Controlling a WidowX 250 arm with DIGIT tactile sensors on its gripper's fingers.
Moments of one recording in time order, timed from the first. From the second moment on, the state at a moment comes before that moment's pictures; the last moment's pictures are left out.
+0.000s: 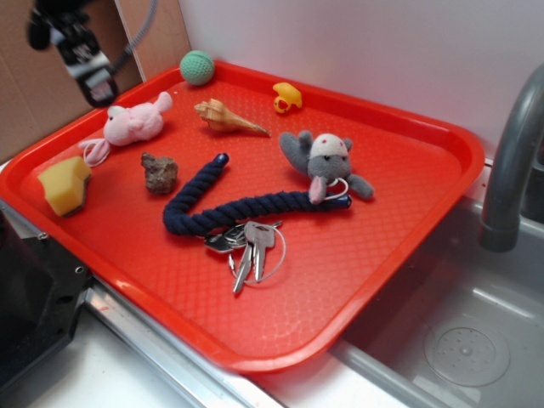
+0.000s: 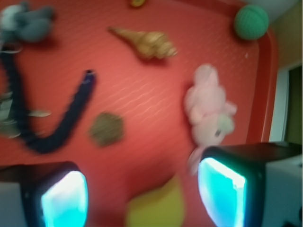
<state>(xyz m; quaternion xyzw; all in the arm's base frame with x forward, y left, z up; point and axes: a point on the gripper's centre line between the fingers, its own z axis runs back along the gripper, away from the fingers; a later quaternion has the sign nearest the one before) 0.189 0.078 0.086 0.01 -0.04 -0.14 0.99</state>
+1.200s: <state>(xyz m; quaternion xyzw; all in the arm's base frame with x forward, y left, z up) 0.226 0.121 0.007 0.09 -0.03 -0.11 0.99</state>
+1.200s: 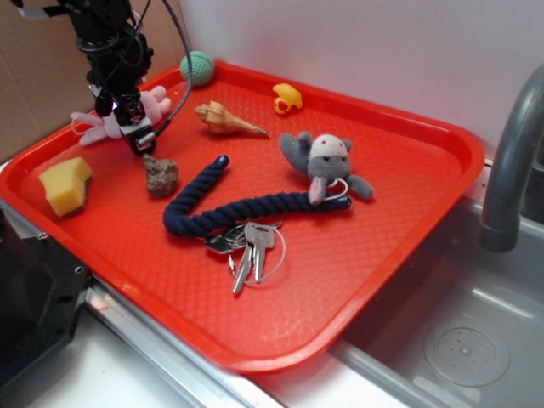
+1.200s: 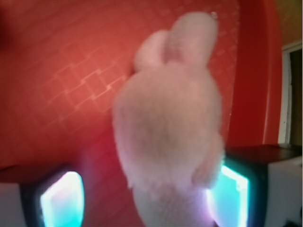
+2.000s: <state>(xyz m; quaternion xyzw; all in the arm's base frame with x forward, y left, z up) 0.232 0.124 0.006 0.08 -0.04 -0.08 0.99</state>
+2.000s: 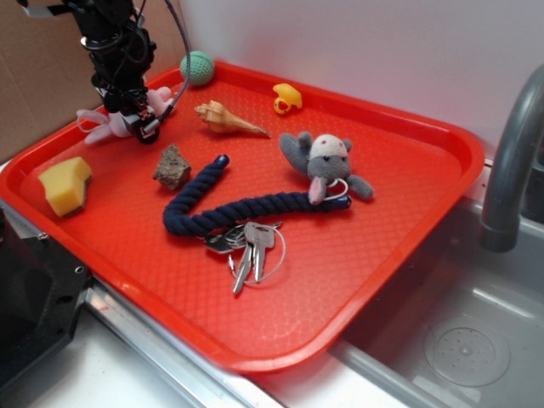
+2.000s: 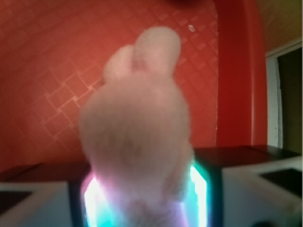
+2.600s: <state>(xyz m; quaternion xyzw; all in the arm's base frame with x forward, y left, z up) 0.208 0.104 0.014 0.06 -0.03 -0.08 1.00</state>
